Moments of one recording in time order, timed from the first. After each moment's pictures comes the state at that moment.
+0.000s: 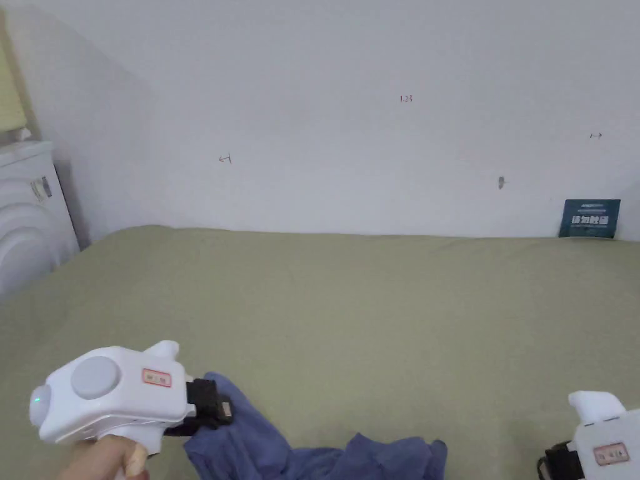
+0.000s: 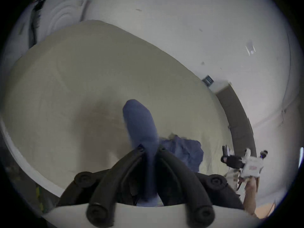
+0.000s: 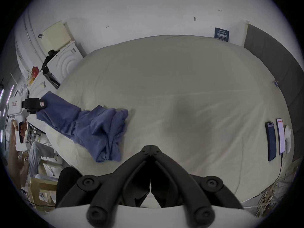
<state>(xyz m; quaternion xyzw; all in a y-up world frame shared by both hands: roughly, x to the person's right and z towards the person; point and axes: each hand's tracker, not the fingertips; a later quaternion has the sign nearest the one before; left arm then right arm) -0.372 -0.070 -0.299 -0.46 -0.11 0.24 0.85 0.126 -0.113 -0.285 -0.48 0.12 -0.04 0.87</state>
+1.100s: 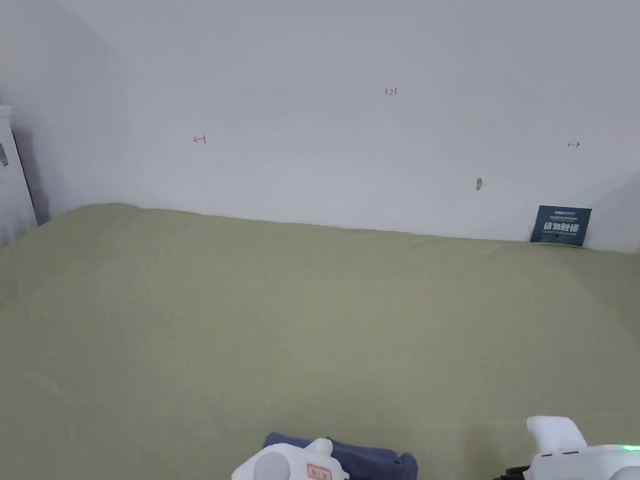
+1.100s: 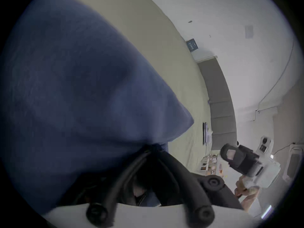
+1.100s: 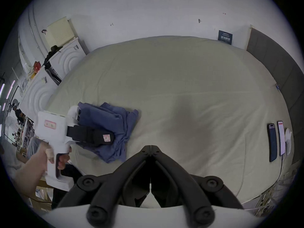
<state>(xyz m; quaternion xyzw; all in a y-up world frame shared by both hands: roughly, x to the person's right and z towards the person) -0.192 -0.243 -0.339 -0.55 -0.23 0.36 0.72 0.112 -0.125 -0.278 -0.47 0.13 -0.03 0.87</state>
